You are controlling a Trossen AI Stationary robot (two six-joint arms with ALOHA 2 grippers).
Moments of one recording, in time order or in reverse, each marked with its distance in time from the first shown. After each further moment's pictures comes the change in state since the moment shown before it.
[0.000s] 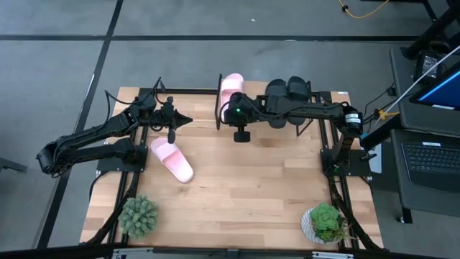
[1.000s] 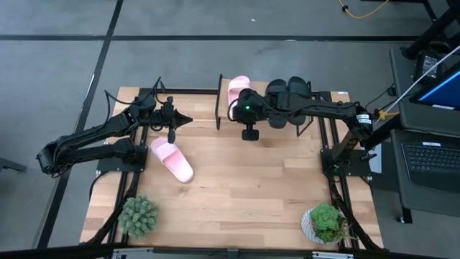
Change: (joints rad) left arm 0.000 0.000 0.000 0.008 0.000 -0.009; right arm 0.005 -0.107 0.000 -0.129 0.033 0.049
